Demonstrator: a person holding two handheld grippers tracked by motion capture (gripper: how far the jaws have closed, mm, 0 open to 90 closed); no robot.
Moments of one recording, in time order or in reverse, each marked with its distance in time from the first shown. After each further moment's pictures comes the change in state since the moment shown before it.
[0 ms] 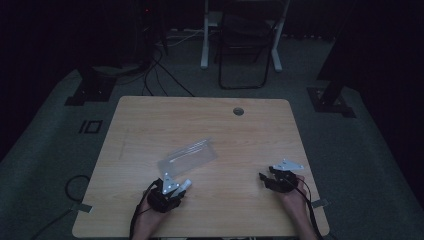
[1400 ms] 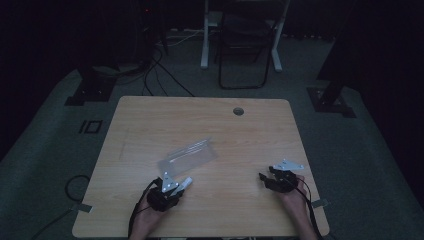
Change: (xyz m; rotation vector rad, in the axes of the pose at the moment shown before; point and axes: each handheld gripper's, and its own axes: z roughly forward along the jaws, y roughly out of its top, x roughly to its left) left arm 0.005 0.000 0.005 0.017 -0.005 0.005; right arm 0.000 0.000 0.000 0.002 0.004 0.001
